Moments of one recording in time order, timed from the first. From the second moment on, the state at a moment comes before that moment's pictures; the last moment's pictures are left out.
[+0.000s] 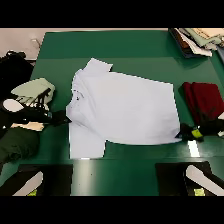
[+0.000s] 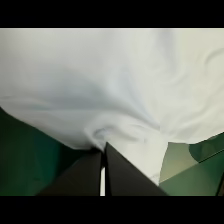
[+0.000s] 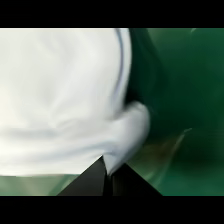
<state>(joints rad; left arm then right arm) 0.07 -0.96 0.67 0.88 -1.15 -1.35 -0.50 -1.07 0.56 -1.20 1.31 1.32</state>
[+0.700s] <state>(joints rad) 0.07 -0.71 1.88 0.98 -1.13 -1.50 -0.38 -0.74 1.70 -1.17 1.40 1.36</state>
